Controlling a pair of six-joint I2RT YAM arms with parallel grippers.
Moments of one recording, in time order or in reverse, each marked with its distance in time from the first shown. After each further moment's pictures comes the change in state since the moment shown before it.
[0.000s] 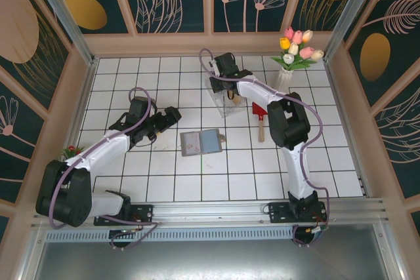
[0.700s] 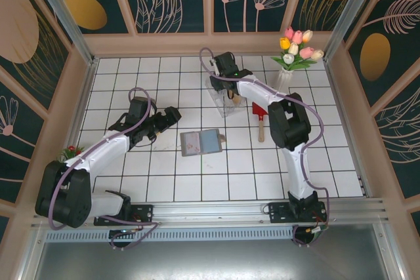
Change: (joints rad) left arm 0.000 -0.009 -0.004 0.006 0.000 0.005; right arm 0.006 -0.028 -0.002 -0.012 0.034 0.051
